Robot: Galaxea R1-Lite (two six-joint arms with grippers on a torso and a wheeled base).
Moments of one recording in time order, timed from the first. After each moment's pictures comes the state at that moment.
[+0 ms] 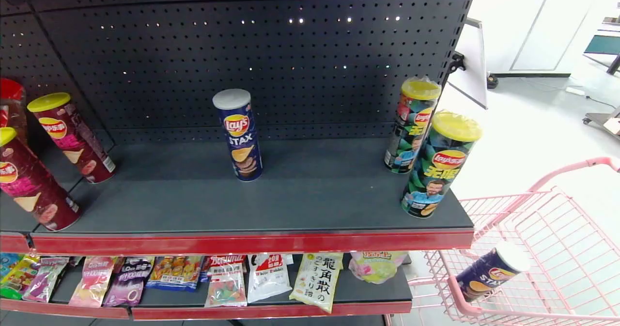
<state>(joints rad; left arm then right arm) 0.00 0.00 0.00 0.00 0.01 0.00 0.00 0.00 0.00 0.00 -0.02 0.00</state>
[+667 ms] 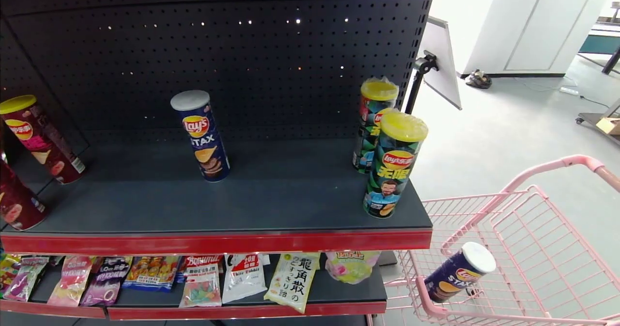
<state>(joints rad) 0.00 0.00 0.00 0.00 0.01 0.00 0.00 0.00 0.00 0.00 -0.02 0.00</state>
